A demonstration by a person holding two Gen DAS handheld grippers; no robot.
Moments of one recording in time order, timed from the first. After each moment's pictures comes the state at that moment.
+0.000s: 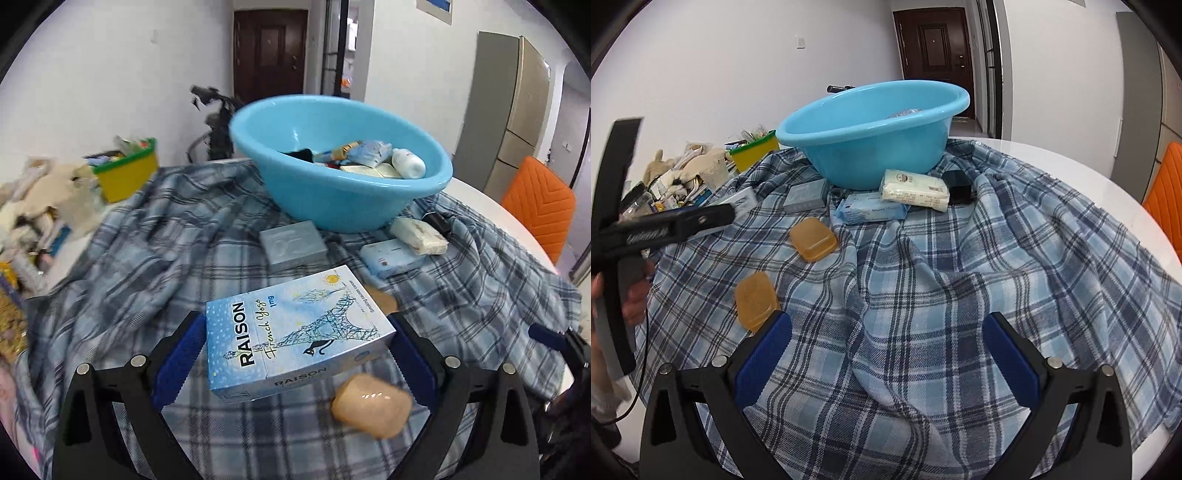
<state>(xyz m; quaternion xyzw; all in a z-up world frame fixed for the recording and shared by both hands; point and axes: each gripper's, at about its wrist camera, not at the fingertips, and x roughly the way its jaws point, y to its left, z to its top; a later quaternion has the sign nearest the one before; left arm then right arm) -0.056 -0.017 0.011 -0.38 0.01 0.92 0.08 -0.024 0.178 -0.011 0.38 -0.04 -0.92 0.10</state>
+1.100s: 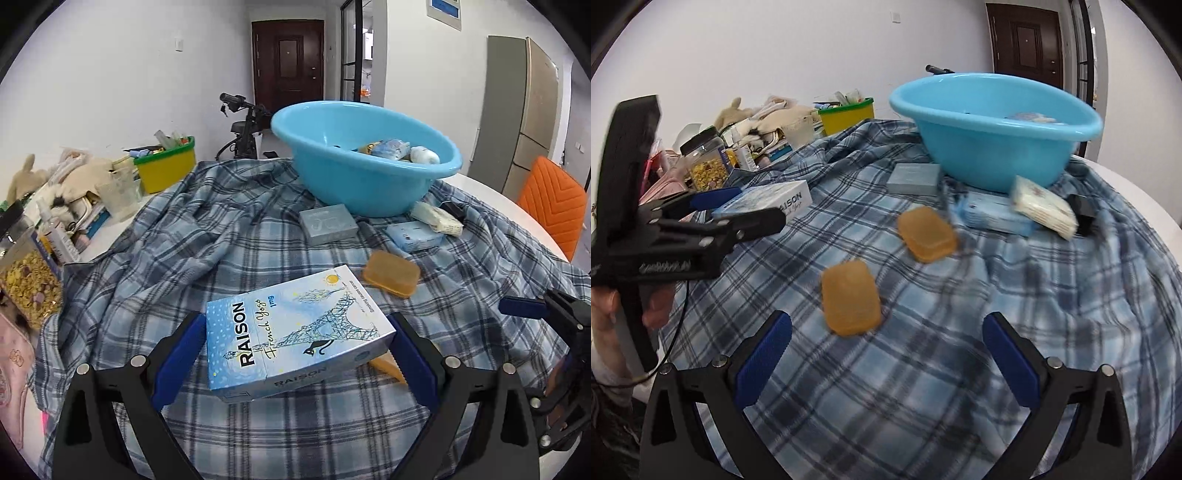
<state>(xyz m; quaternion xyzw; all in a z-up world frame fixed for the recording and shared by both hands) -0.015 -0.041 0.006 -0.37 0.02 0.93 0.04 -0.045 0.103 -0.015 0.39 0.03 -0.88 0.26</state>
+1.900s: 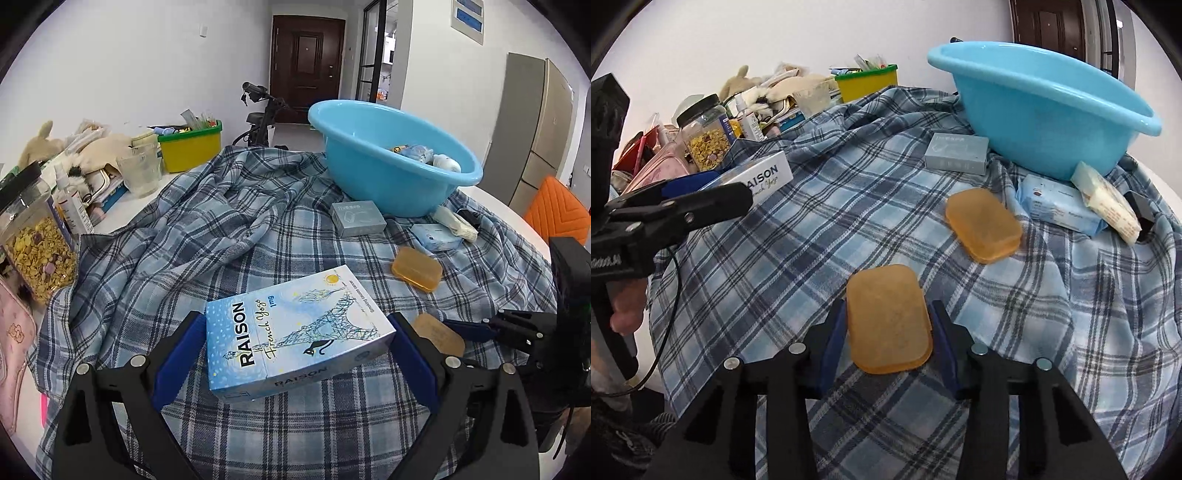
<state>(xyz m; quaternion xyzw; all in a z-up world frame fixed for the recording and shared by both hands) -0.008 -0.078 0.003 -0.37 -0.02 0.93 0.03 -0.066 0.059 -0.043 0.43 0.05 -0.86 0.28</state>
